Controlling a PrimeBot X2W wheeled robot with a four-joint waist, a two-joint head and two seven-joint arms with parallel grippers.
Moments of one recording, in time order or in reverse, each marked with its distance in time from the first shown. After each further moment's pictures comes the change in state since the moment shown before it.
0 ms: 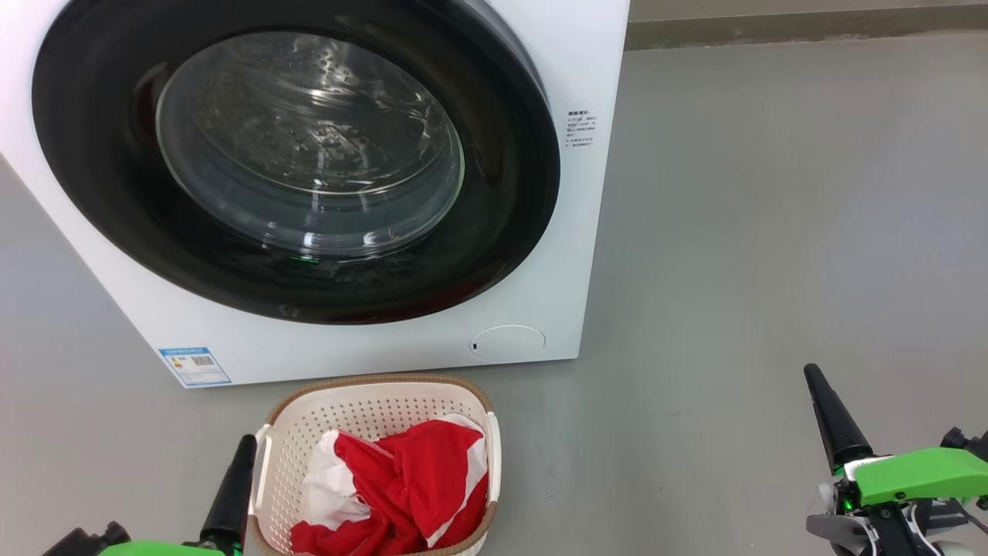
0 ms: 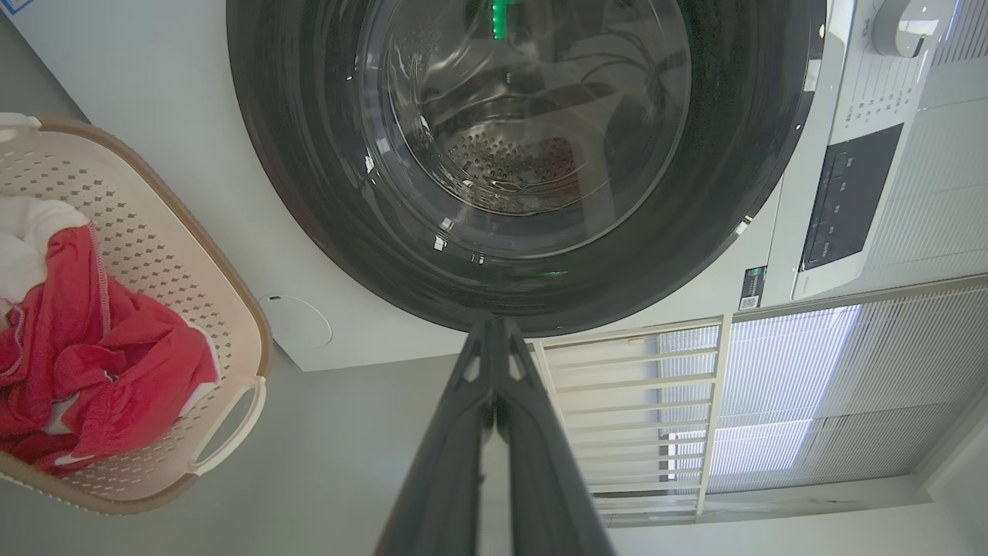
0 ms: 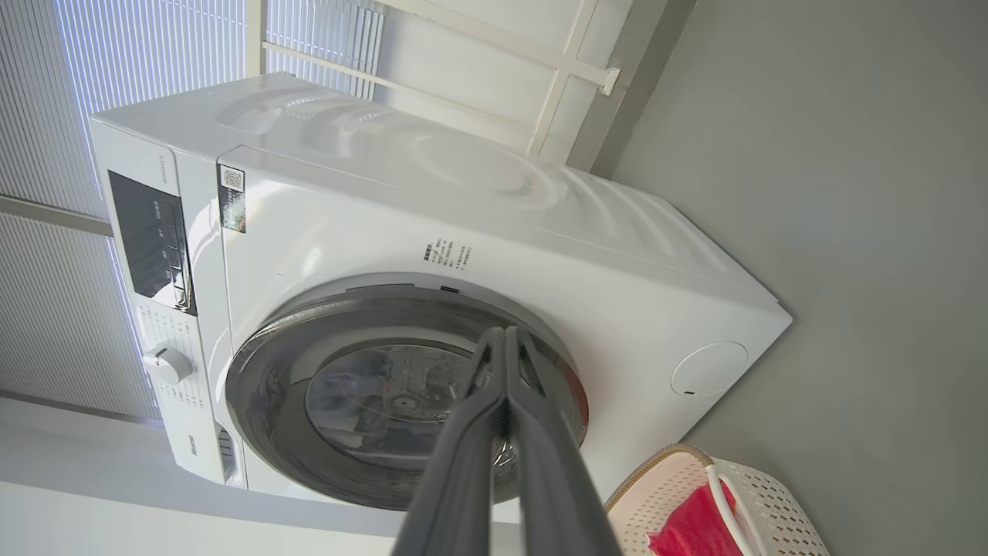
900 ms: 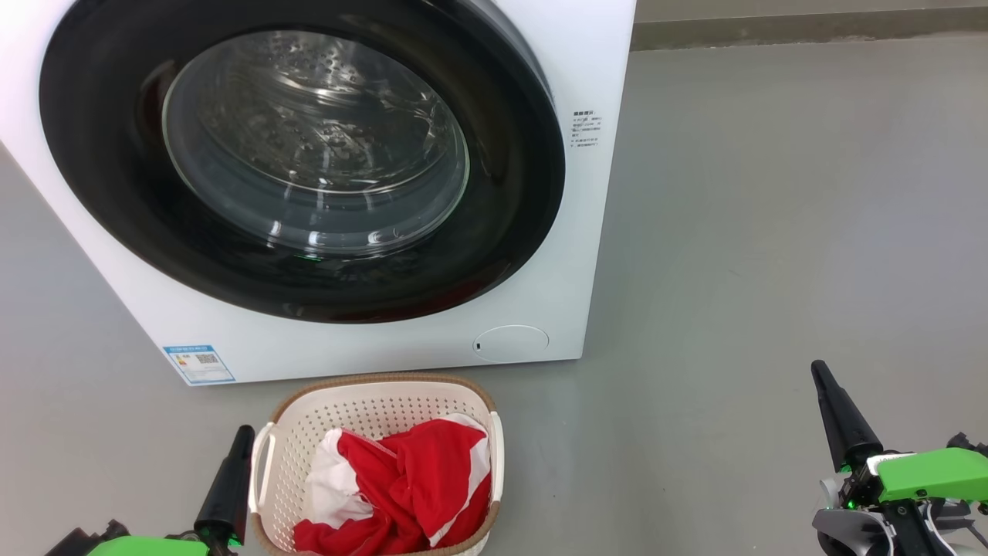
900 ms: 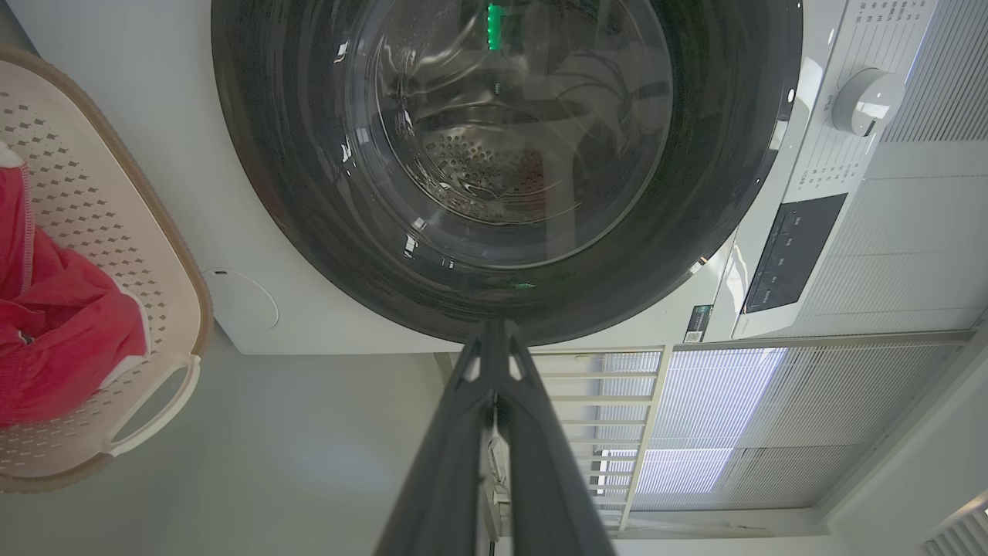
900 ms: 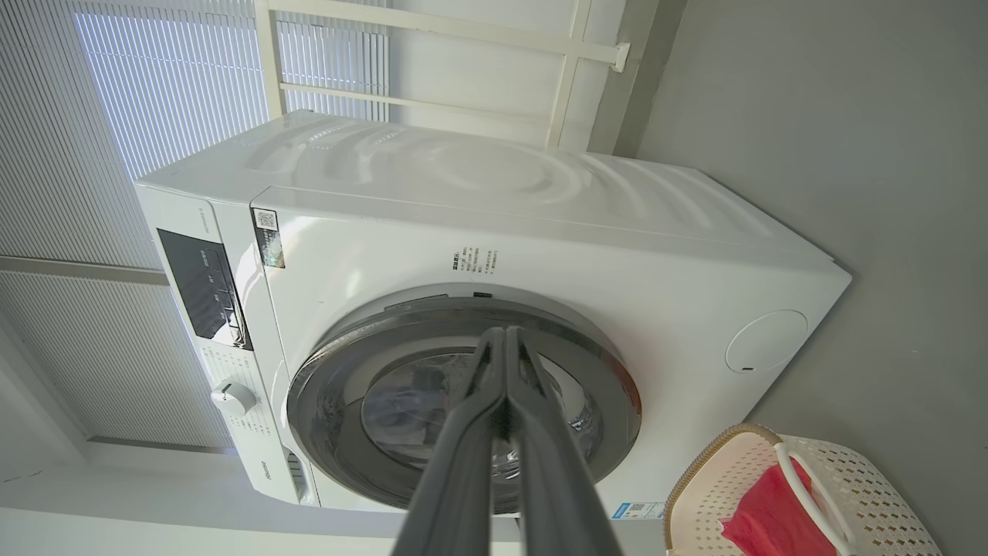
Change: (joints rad) left arm -0.021 -0.003 0.013 0.014 -0.174 -0.010 0.039; right arm 0.000 0.003 -0.028 -0.007 0.171 0.000 0.050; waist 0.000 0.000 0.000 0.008
